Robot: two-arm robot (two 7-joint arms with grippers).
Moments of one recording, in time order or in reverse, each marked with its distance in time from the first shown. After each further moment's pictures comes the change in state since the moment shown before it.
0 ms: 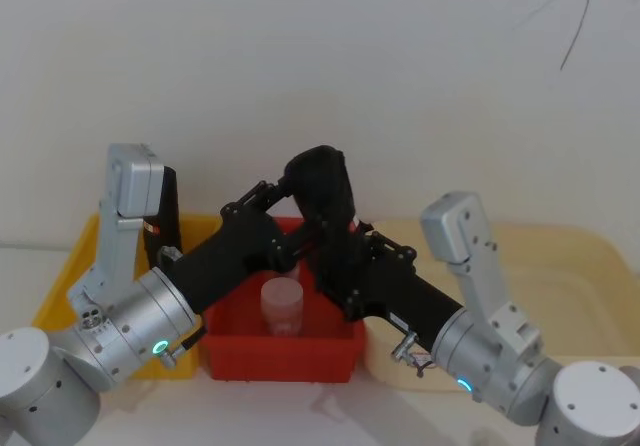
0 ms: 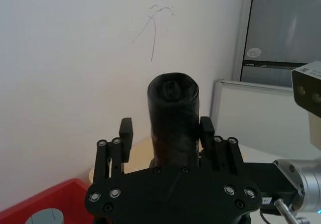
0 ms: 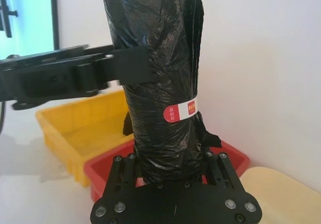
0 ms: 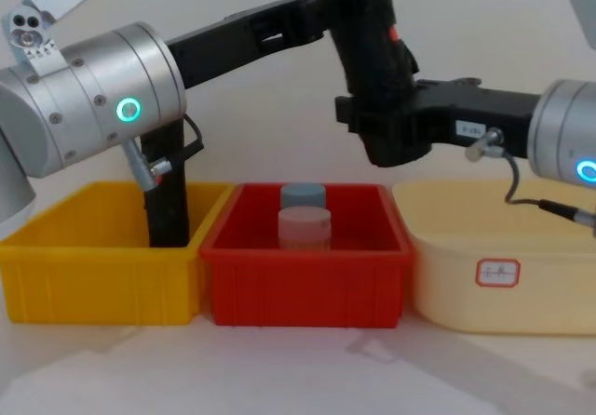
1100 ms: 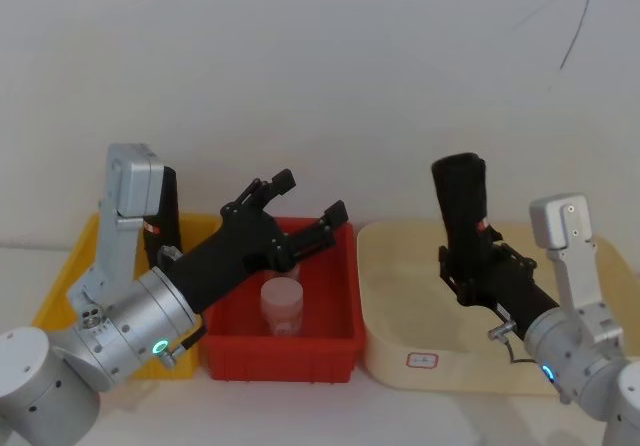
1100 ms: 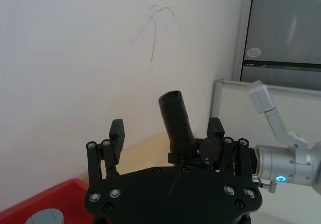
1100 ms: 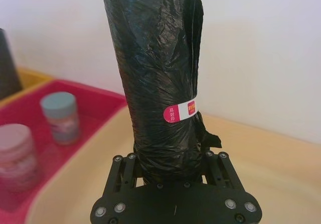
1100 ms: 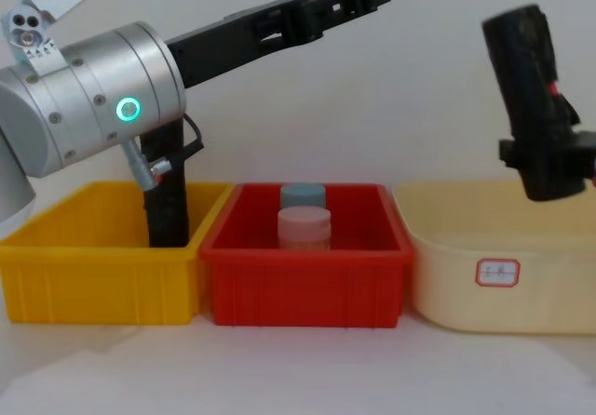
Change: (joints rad) left arm 0.000 0.000 0.000 0.000 0.000 0.000 0.000; right arm -0.011 0.007 0.176 0.119 0.005 0.081 -0.178
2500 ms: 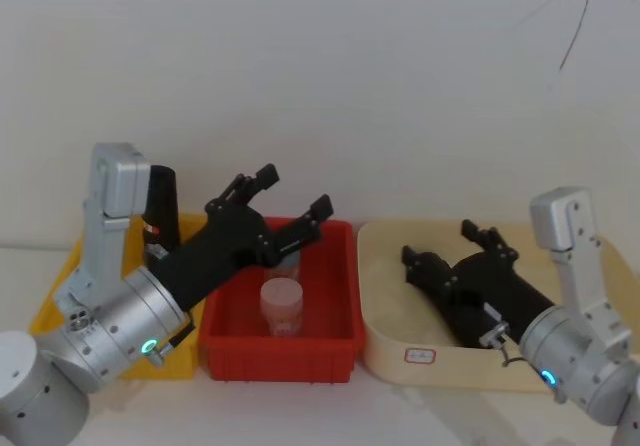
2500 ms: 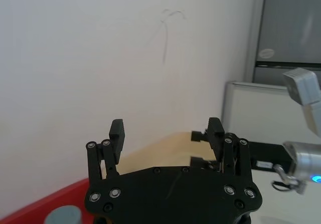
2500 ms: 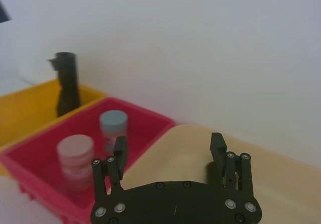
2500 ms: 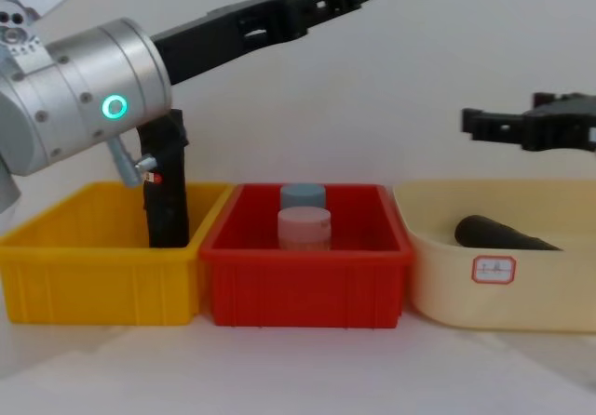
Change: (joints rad) left arm 0.017 0.013 -0.012 -0.024 0.016 -0.017 0.039; right arm -0.046 0.028 0.001 -0.111 0.033 -0.032 0.127
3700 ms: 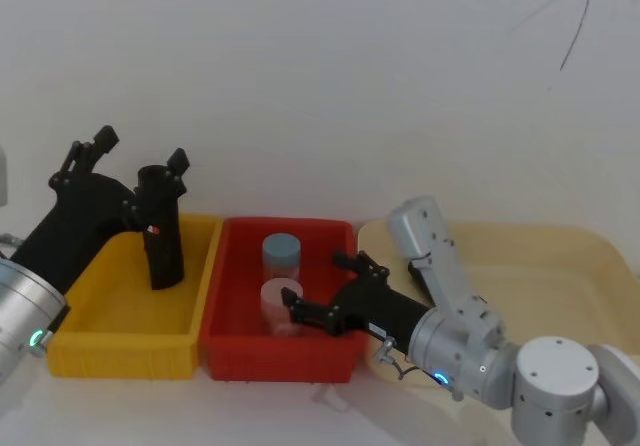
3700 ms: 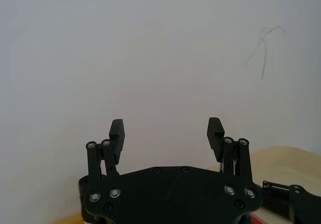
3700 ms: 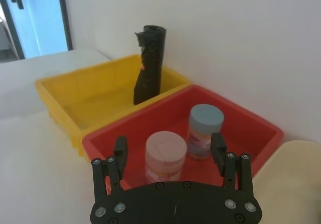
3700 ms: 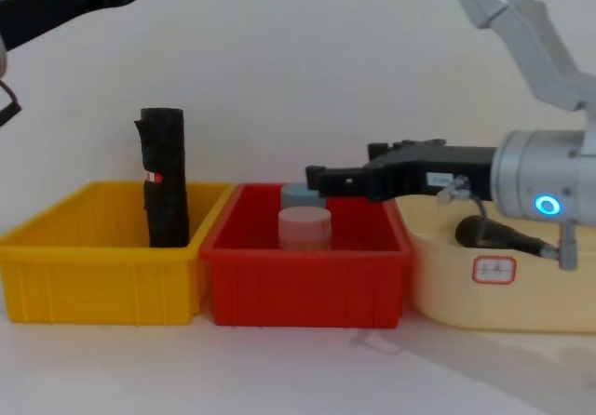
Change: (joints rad) left arm 0.146 0.083 -0.170 -0.168 0.123 -0.074 0.276; right arm 0.177 -0.075 -0.214 0.205 -0.013 0.019 0.143
